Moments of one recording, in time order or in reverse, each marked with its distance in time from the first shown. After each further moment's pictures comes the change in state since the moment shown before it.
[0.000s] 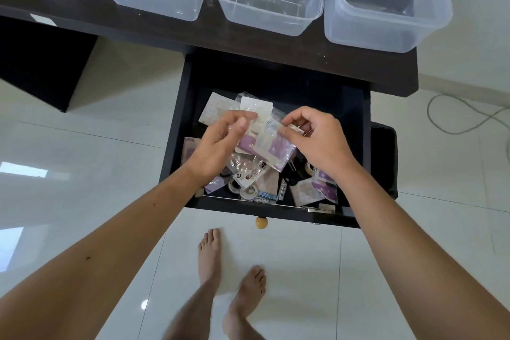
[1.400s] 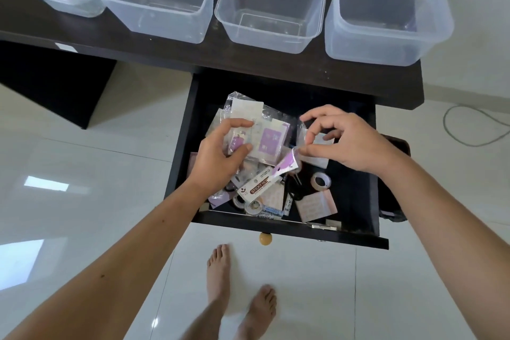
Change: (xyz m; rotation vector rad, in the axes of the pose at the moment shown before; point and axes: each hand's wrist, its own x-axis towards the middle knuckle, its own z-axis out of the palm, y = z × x) left_hand 0.001 0.005 -0.001 0.104 0.156 -0.003; right_hand 0.017 -0.002 -0.063 -0.072 -0.337 -0.107
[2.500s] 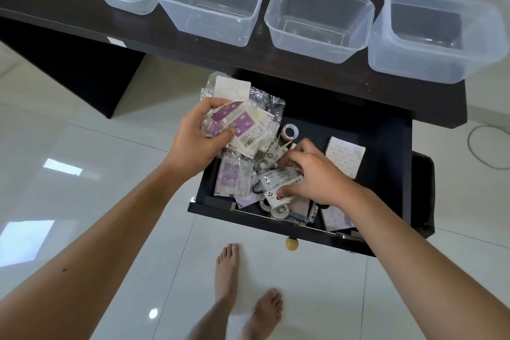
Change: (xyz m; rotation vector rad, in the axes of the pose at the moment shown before) left_hand -0.002 0.008 -0.089 0.021 0.158 0.086; right_hand 0.031 -0.014 0.107 -0.317 -0.170 0.040
